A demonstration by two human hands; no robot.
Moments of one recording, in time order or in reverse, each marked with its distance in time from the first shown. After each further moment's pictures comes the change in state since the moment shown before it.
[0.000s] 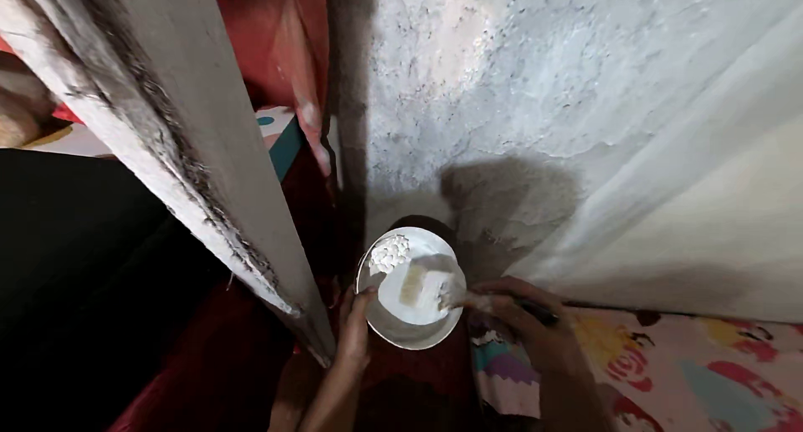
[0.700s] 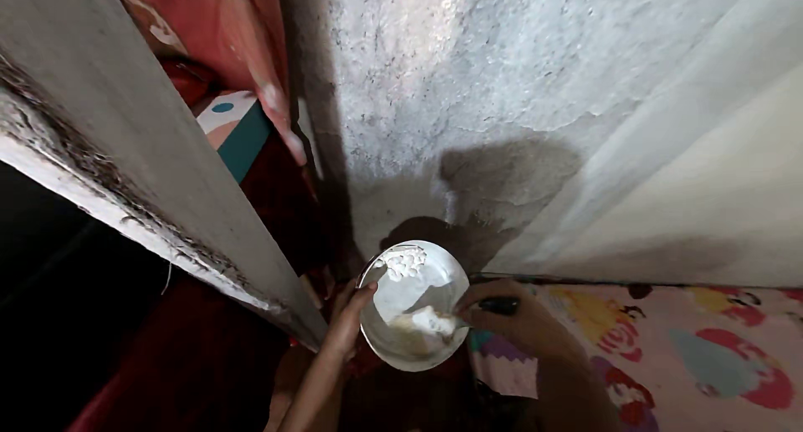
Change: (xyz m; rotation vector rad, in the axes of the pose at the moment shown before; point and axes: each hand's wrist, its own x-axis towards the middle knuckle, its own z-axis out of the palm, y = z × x) left_hand -0.004 0.011 0.000 0.279 -0.200 -0.067; right_hand -0.005 0.012 -0.022 -0.114 -0.278 0.148
